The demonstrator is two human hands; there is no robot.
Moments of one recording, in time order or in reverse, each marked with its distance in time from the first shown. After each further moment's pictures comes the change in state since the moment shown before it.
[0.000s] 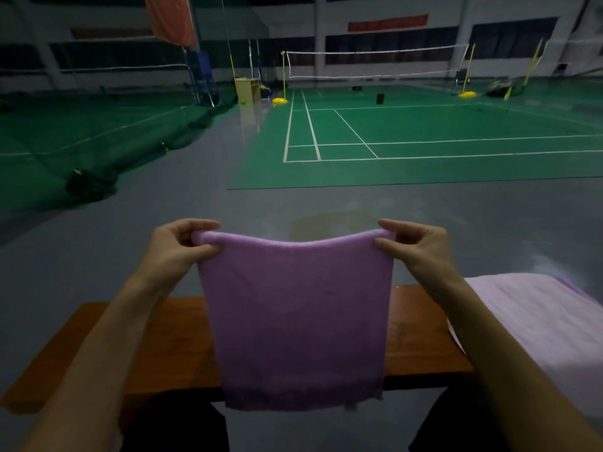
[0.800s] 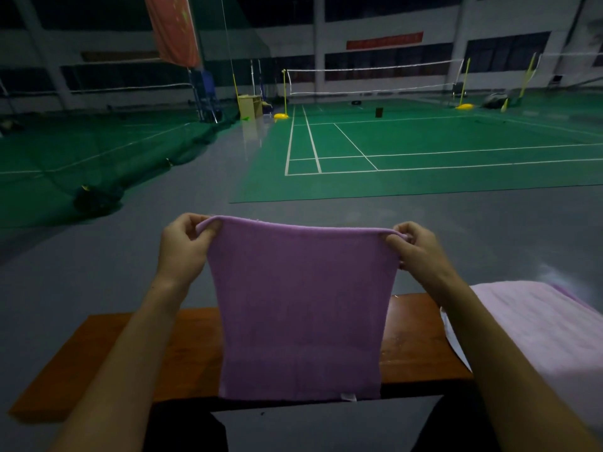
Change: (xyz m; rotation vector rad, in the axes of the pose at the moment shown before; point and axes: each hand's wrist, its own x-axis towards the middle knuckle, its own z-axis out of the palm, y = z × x) left_hand 0.004 0.033 0.029 0.161 0.330 0.096; right_hand 0.005 -0.017 -0.010 -0.204 -0.007 0.081
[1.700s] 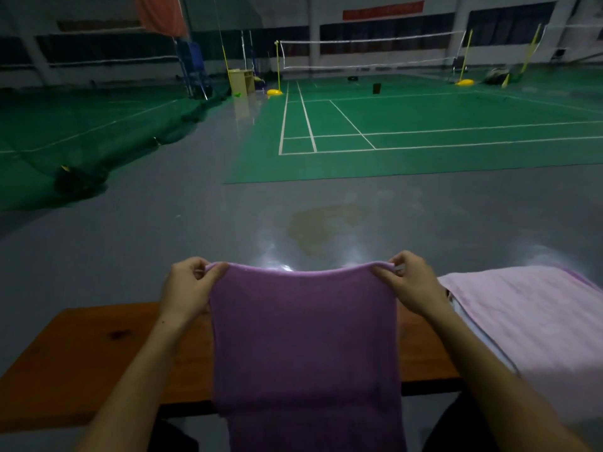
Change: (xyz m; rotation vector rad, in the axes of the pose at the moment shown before) left_hand -0.020 -0.127 0.039 0.177 -0.149 -0.163; right_hand 0.011 0.099 0.036 -0.377 0.028 0.201
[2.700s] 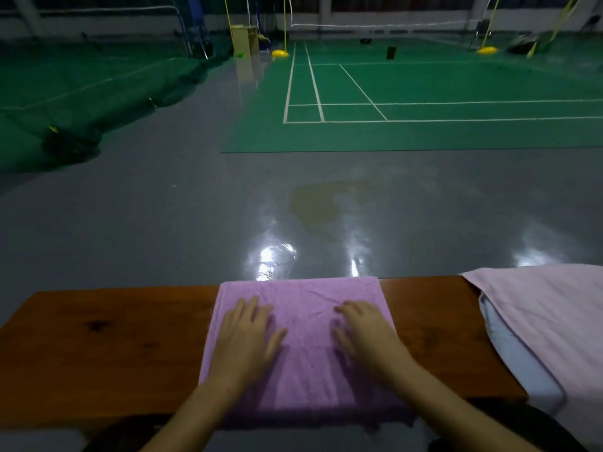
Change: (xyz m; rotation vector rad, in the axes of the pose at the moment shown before) left_hand -0.071 -0.087 0.112 0.696 -0.411 0.225; right_hand -0.028 0.049 0.144 -0.482 -0.352 -0.353
